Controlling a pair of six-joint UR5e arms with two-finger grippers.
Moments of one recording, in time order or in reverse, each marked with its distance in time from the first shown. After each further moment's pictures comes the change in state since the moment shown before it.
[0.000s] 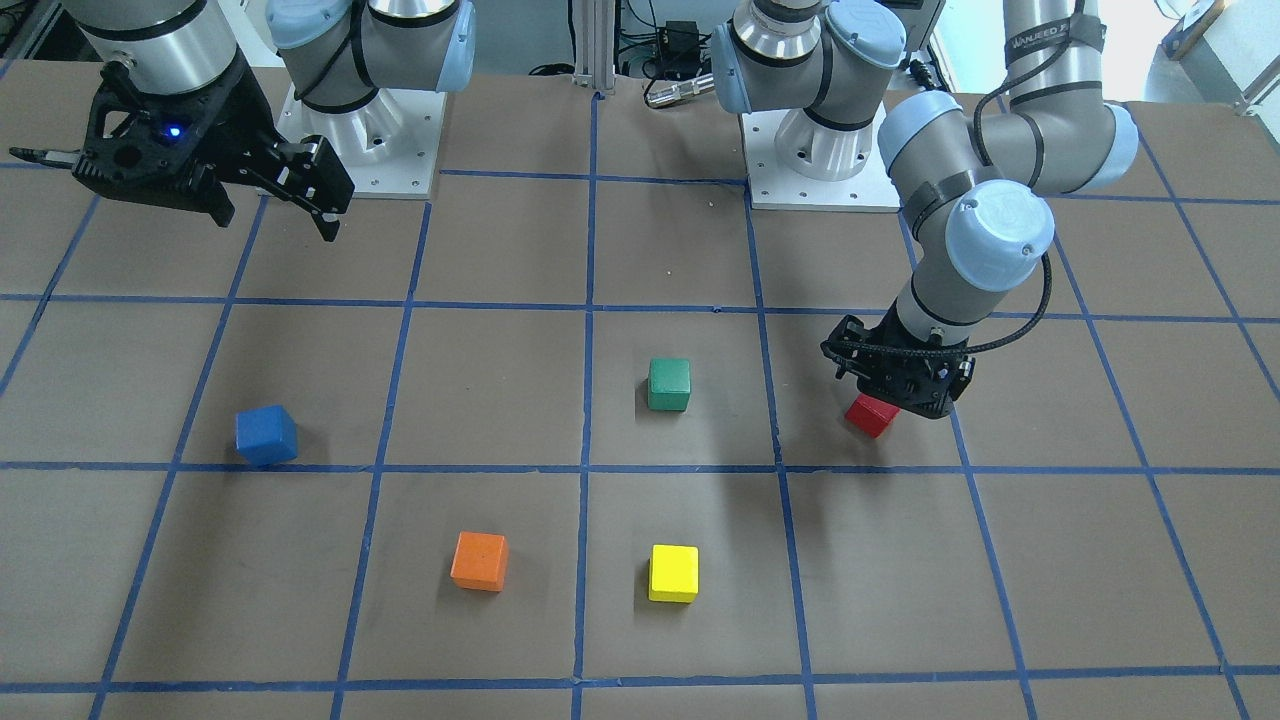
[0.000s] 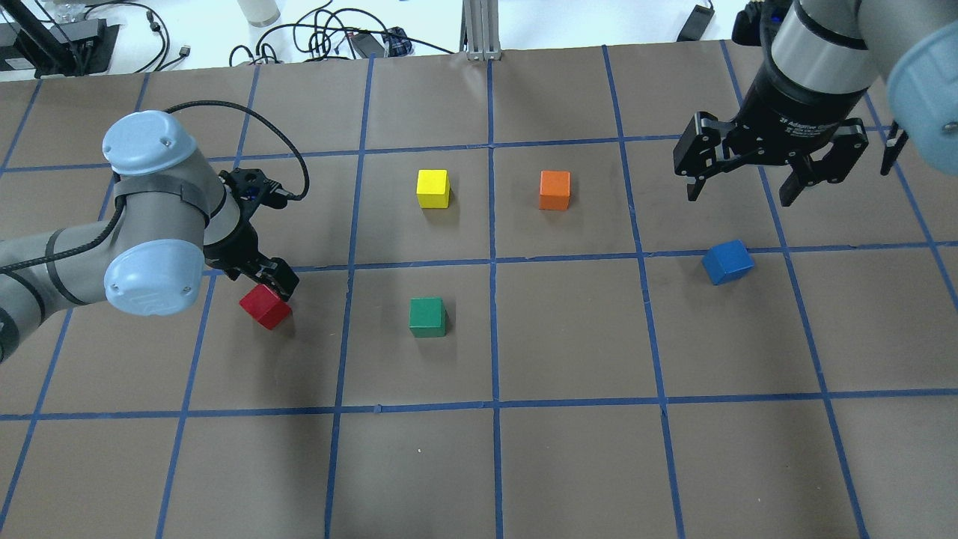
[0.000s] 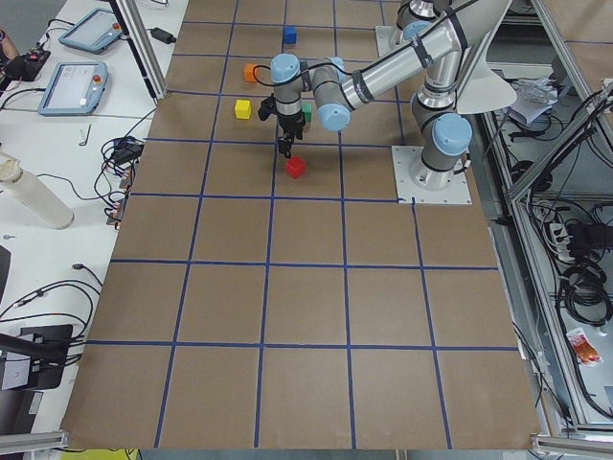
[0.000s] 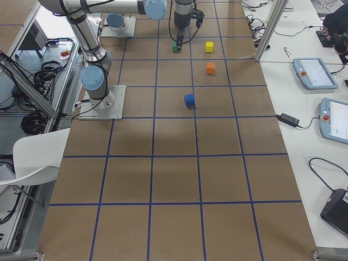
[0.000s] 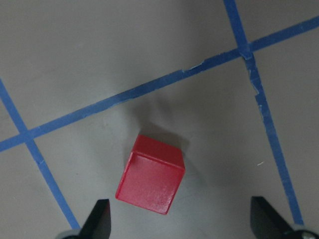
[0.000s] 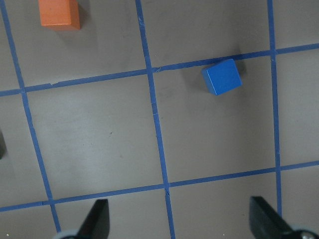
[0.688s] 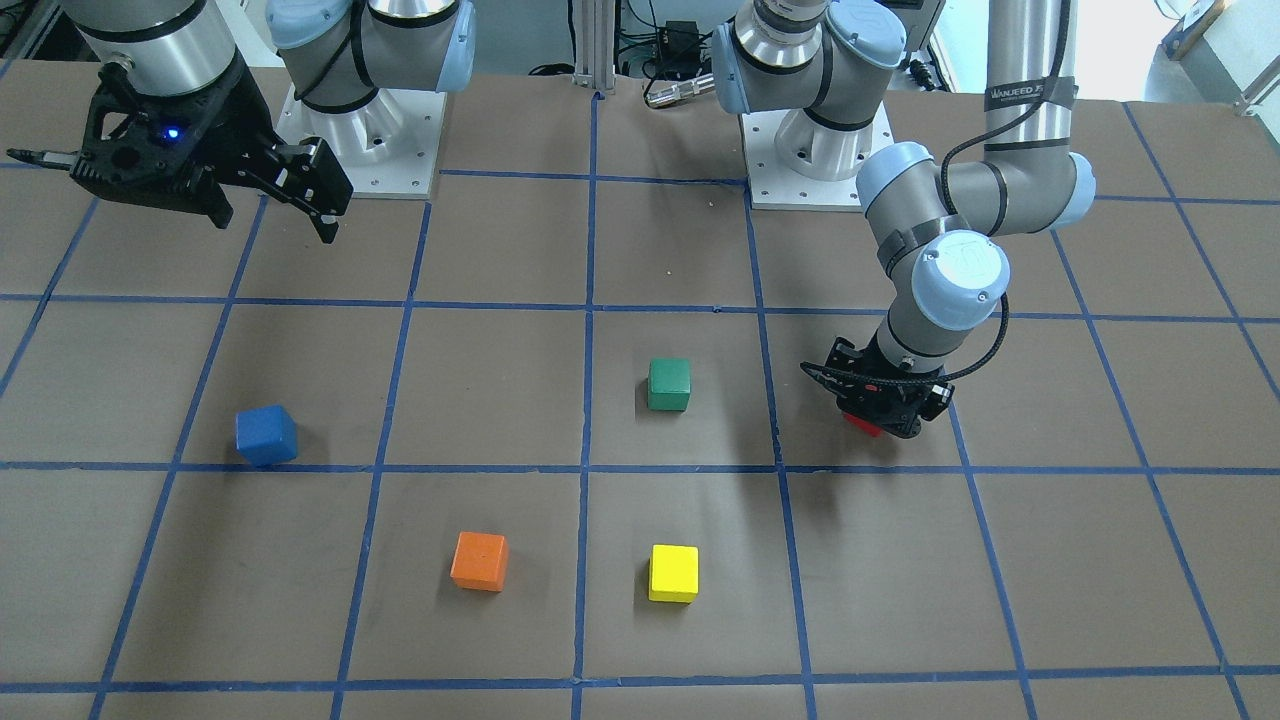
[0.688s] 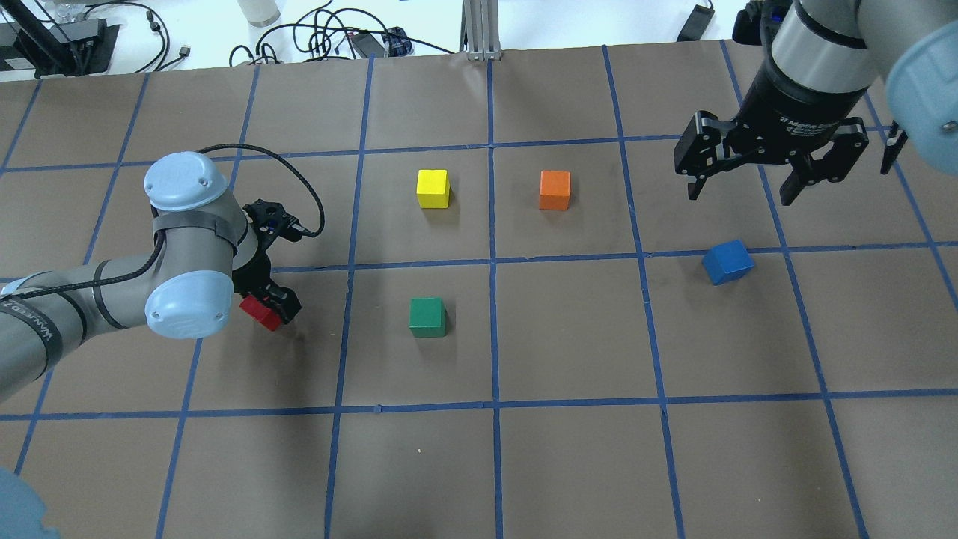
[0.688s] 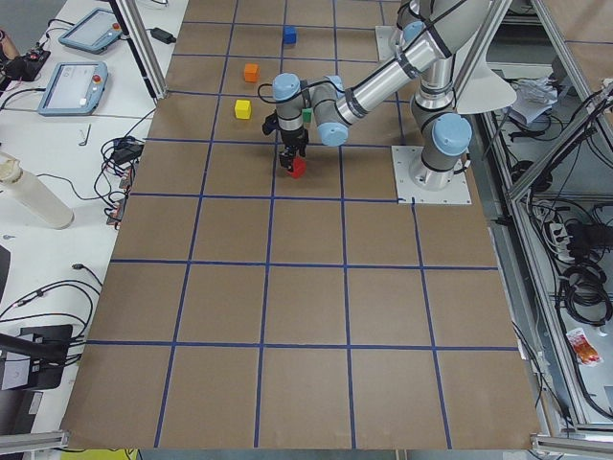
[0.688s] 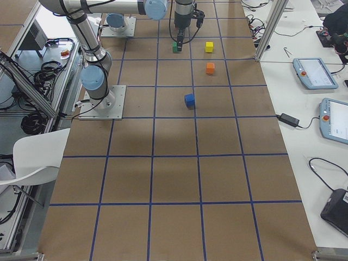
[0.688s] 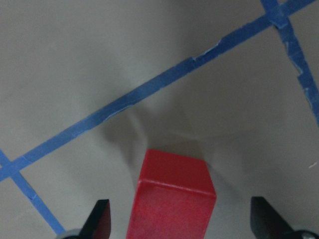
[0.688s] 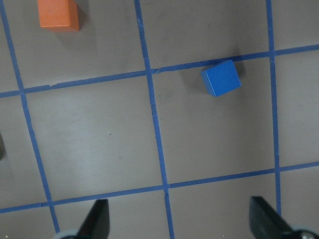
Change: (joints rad) left arm 0.002 -0.082 -0.081 0.152 0.049 0.073; right arm -0.001 0.001 0.000 -0.003 -0.003 0.000
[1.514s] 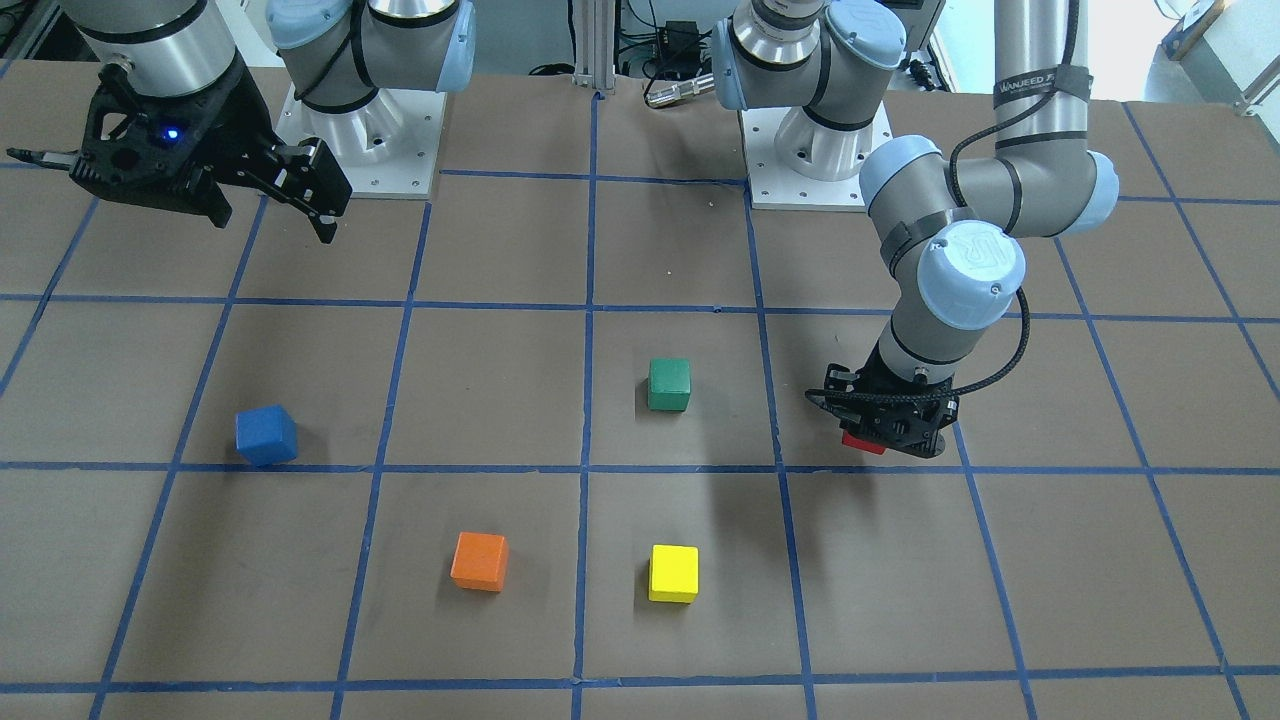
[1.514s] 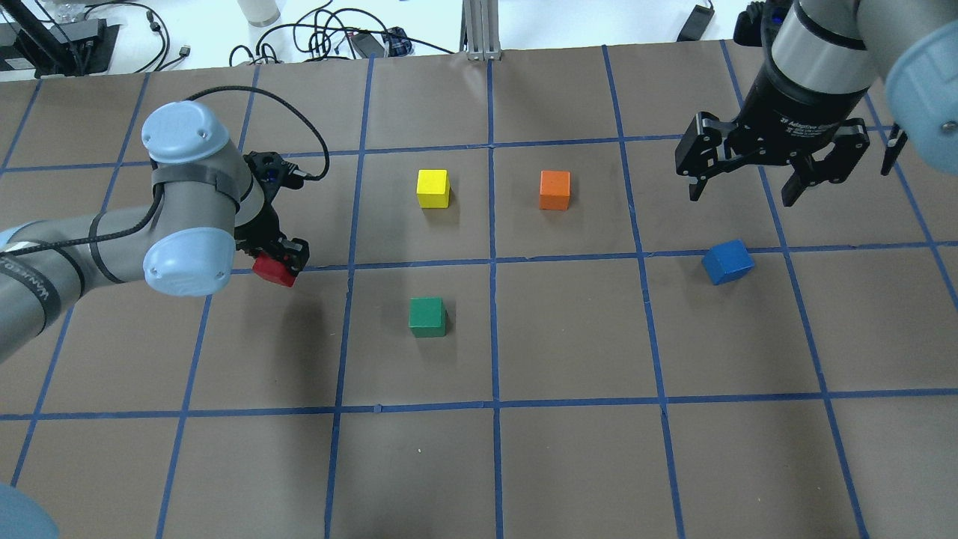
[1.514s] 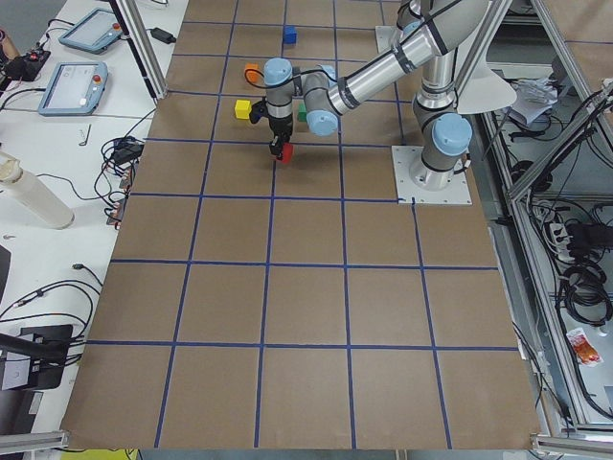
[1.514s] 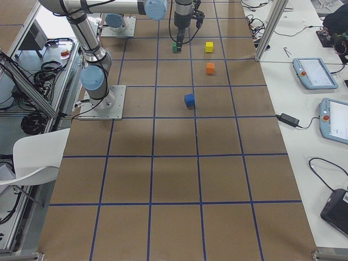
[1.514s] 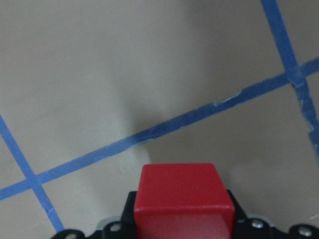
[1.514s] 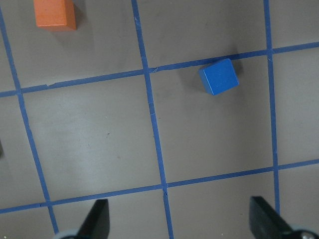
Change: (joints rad) left arm -0.078 -0.001 0.199 -0.130 -0.051 -0.288; right arm 0.000 0.000 0.001 0.003 -0.006 0.007
